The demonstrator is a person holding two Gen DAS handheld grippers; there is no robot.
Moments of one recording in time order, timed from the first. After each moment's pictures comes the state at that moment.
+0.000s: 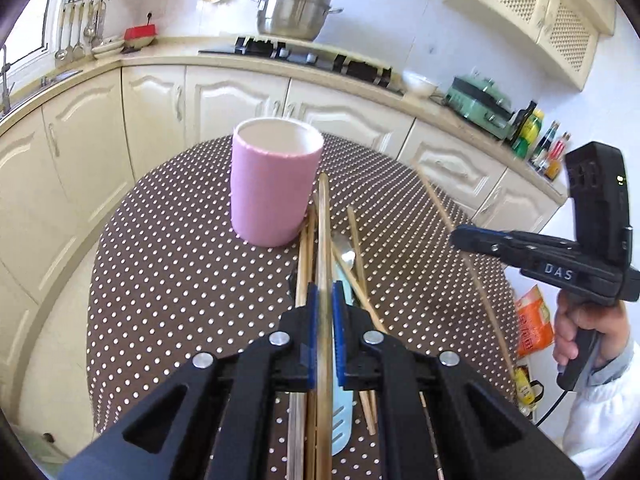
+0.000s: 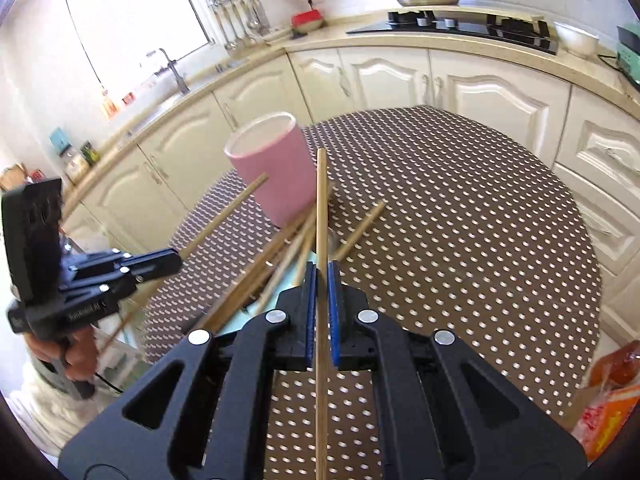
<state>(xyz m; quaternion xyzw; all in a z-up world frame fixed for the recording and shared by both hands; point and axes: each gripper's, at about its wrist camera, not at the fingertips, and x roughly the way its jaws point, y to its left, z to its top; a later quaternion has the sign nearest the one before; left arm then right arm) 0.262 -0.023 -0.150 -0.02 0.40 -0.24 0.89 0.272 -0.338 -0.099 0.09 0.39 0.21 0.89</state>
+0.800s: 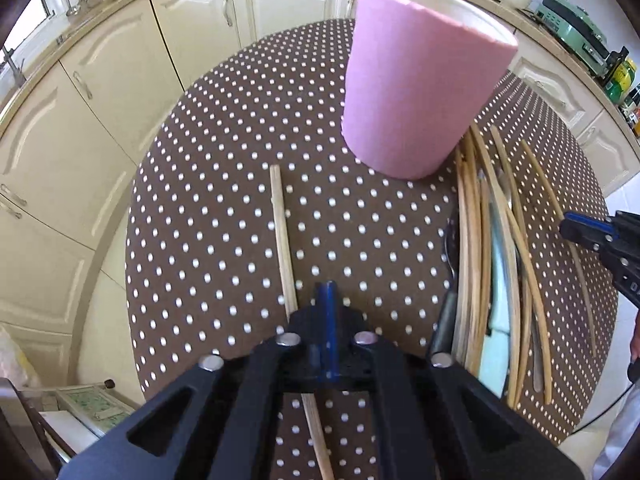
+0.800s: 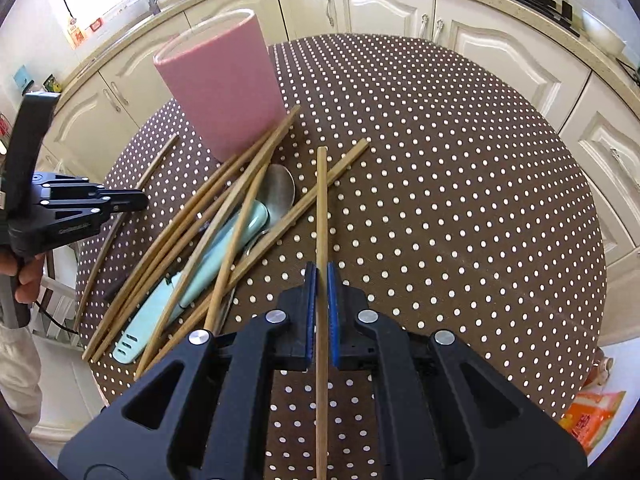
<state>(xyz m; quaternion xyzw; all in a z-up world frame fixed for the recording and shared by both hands) 0.358 -0.030 -0.191 0.06 0.56 -0.12 0.82 0.320 -0.311 -0.158 -0.01 0.49 0.16 0.86</state>
